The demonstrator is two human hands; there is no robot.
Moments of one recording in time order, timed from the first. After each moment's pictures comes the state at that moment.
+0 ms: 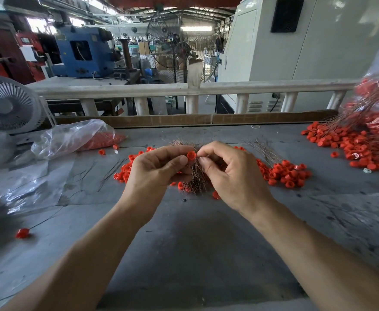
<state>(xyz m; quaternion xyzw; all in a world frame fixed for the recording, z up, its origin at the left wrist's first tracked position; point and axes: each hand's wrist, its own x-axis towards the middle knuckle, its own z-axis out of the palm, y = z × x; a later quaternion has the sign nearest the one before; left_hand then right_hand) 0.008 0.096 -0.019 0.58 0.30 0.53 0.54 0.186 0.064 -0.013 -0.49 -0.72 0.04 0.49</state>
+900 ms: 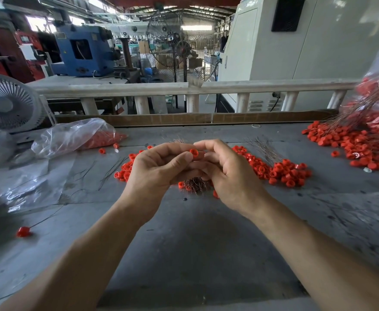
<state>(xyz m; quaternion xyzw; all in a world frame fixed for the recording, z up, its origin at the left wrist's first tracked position) 0.009 0.089 -0.011 0.56 0.23 0.52 0.60 0.188 0.074 -0.027 -0.46 -0.70 0.23 0.49</state>
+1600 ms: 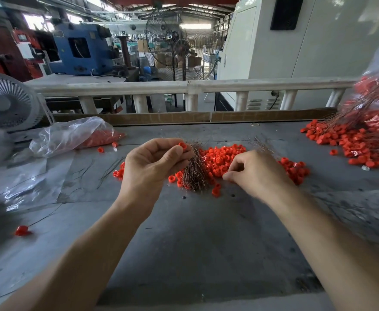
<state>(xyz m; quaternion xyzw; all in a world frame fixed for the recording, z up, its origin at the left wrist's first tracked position) 0.010 0.091 -0.012 0.52 0.28 0.58 0.56 0.234 0.082 -0.021 -0.74 -0.62 0.05 0.24</state>
